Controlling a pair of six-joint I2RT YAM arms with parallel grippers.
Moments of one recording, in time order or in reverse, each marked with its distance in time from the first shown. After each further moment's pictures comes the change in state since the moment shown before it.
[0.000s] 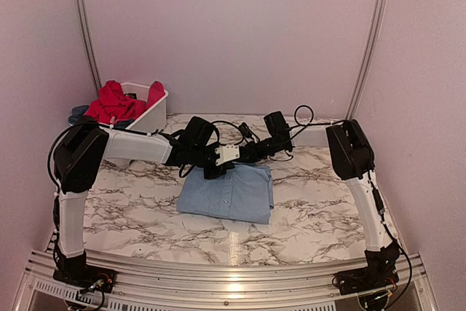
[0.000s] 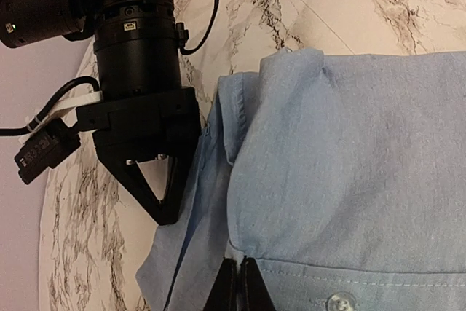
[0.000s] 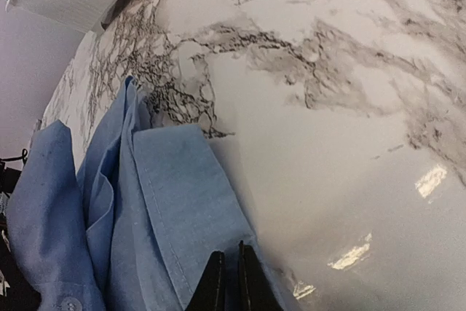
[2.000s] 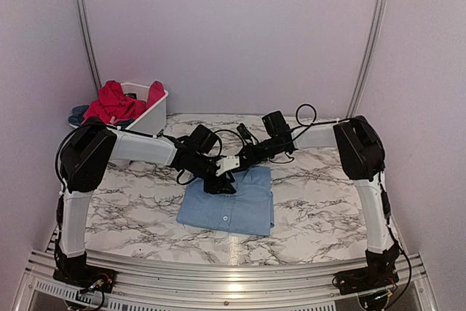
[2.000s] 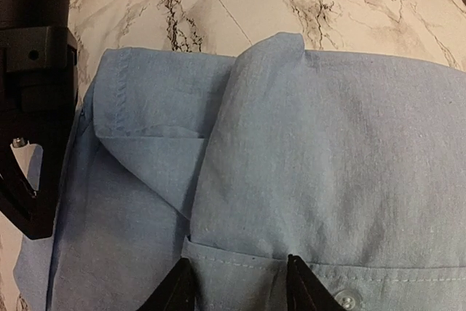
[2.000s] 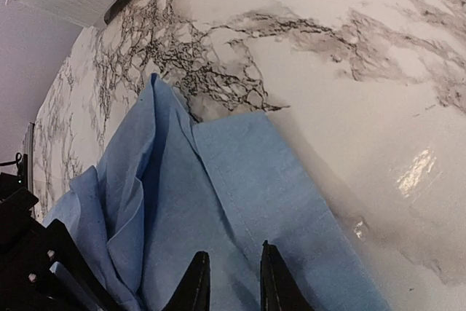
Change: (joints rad) left arm -0.010 0.048 0.026 -0.179 0.213 -0.135; right arm 0.058 -0.157 -0.204 0.087 0.058 0.060
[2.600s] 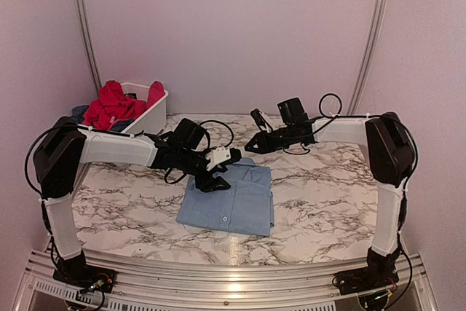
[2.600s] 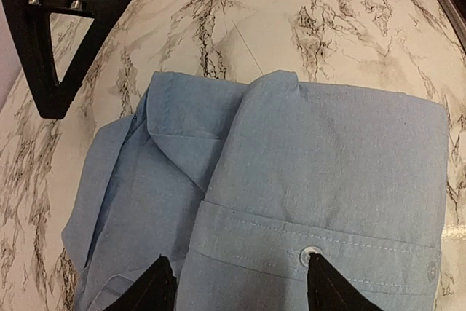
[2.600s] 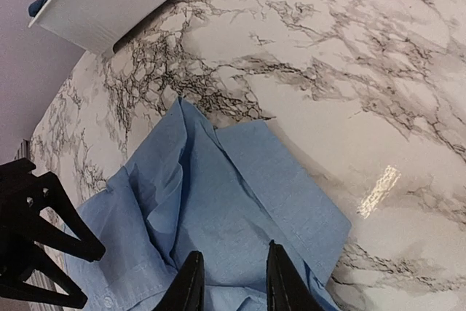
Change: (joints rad) left arm -0.006 -0.248 -0.199 0.096 -0.068 -0.099; right arm -0.022 -0.327 -0.224 0.007 0.141 -0.006
